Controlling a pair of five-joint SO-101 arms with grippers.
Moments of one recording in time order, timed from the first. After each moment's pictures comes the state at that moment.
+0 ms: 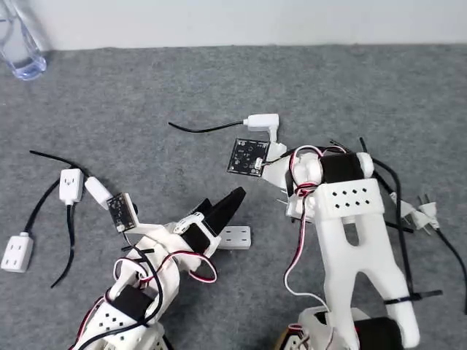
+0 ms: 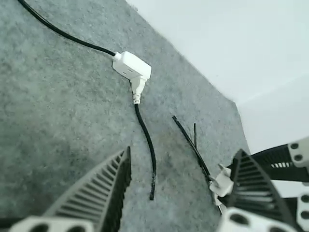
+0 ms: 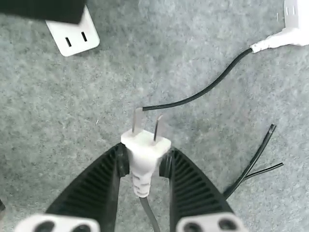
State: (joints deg) left arm 25.2 -81.9 97.5 19.9 58.4; right arm -11.3 -22.2 22.5 82.2 63.8
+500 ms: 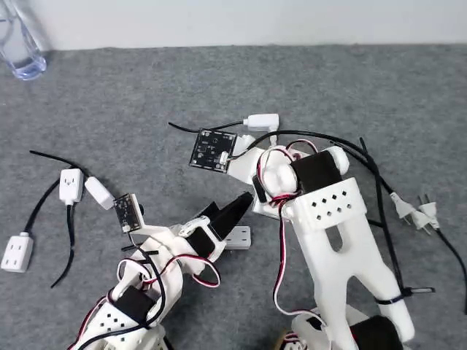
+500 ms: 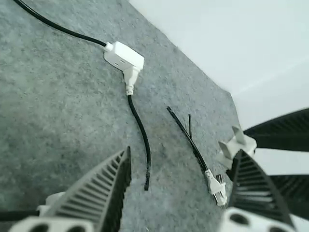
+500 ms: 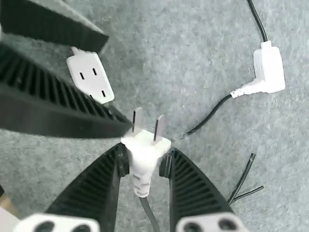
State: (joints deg) left arm 27.9 -81.9 97.5 19.9 58.4; right arm -24.1 -22.2 10.5 89.2 52.1
